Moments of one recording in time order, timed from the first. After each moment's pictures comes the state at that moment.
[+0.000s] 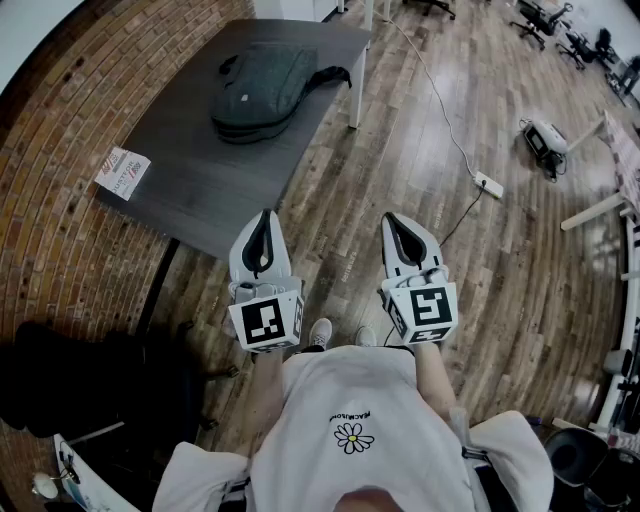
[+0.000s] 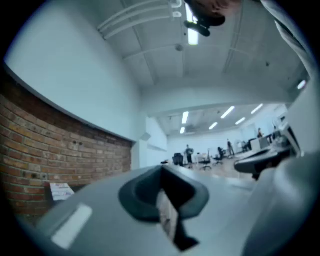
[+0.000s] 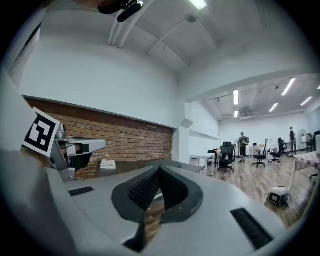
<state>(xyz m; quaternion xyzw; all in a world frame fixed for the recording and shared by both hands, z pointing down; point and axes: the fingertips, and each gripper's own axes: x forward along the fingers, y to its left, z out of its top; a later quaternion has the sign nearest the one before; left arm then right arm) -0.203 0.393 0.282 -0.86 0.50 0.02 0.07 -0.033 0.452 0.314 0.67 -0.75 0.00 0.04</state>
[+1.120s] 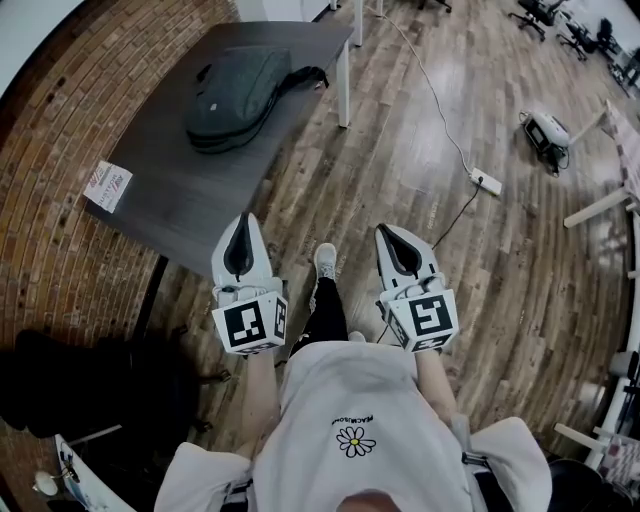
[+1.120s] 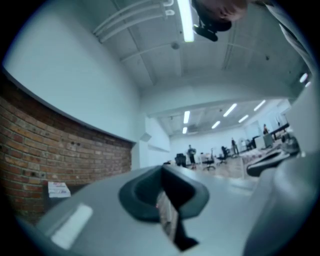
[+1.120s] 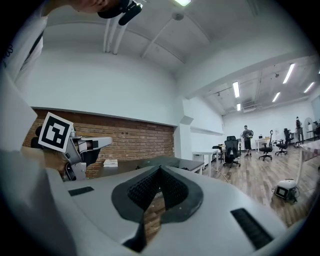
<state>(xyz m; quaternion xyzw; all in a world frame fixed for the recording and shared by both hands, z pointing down) -0.138 0.388 0.295 -0.85 0.52 0.02 0.08 0.046 0.465 0.347 0.63 -0.77 0.03 0.03</state>
